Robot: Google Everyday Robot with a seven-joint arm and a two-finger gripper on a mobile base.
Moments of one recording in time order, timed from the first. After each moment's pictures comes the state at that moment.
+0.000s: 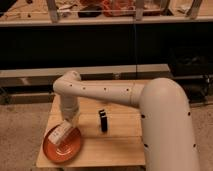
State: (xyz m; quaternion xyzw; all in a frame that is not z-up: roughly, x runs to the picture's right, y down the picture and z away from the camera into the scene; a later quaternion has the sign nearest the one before) arm -0.191 0.182 0.766 -0.36 -0.26 -0.38 0.81
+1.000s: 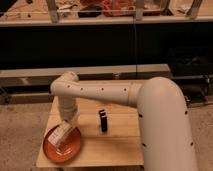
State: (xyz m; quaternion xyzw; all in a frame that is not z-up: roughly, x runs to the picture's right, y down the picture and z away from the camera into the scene) arm -0.194 0.186 0.765 -0.36 -0.25 -0.39 0.81
